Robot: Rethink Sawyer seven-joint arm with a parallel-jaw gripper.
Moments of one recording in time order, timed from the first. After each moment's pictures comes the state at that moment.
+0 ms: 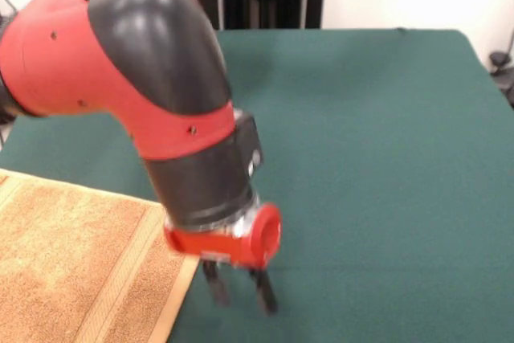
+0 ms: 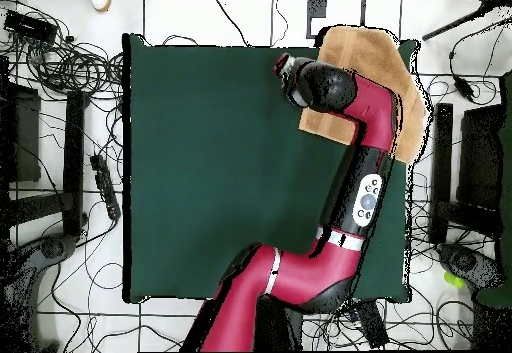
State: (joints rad) arm -0.34 0.75 -0.13 -0.74 0.43 1.38 1.94
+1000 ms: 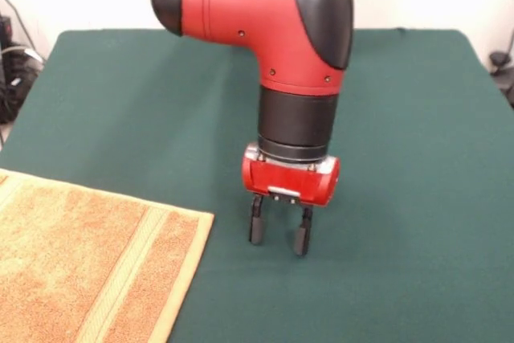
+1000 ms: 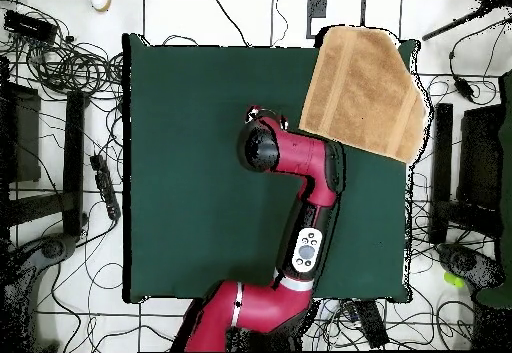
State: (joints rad) arm -0.21 1.09 -0.07 -1.36 -0.01 1.44 1.94
